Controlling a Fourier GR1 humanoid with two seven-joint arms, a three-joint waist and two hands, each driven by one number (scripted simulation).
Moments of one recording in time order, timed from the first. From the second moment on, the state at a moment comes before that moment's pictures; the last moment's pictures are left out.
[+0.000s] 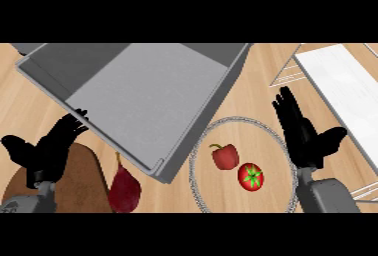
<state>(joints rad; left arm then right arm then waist) -0.07 0.39 -0.09 -1.34 0.40 0.25 0.00 -0.18 -0.20 0.15 -1.43 -0.27 -0.20 -0.03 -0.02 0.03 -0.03</state>
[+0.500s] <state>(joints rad) -0.02 0.50 -0.09 -1.33 0.35 0.19 0.01 -0.19 -0.25 0.23 -1.44 0.16 -0.56 0.03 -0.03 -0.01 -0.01</state>
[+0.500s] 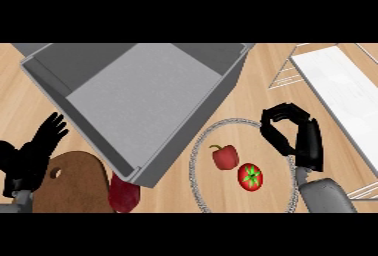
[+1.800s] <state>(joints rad) 0.03 0.52 -0.08 -1.40 0.34 0.14 0.02 0.07 -0.01 0.60 -1.67 1.29 -0.06 0.98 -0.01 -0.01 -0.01</state>
